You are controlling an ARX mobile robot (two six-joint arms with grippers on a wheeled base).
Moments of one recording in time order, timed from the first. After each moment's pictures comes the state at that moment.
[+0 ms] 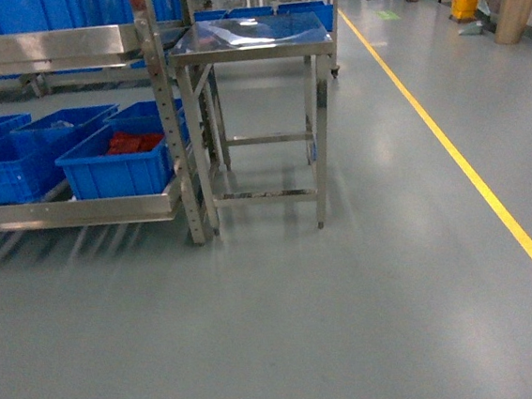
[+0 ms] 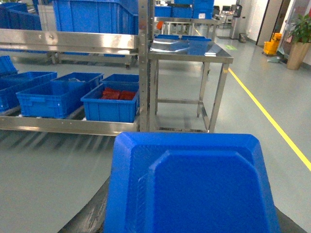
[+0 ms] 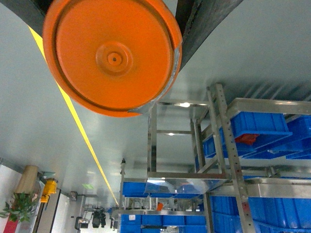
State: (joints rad) left arm 0.00 0.01 0.01 -0.01 0.00 0.00; right arm 0.00 0.00 0.01 -0.01 0.00 0.01
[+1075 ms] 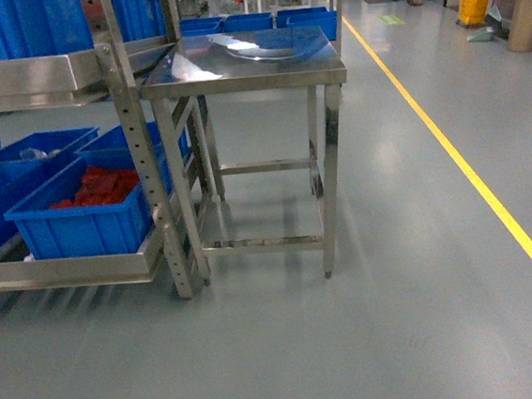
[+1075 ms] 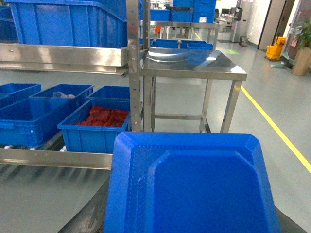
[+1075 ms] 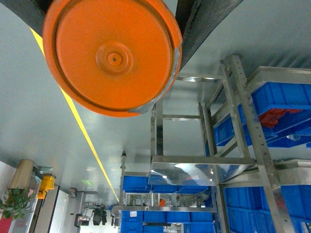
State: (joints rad) left arm 0.00 0.01 0.01 0.00 0.00 0.00; right arm 0.00 0.00 0.01 0.00 0.00 0.01
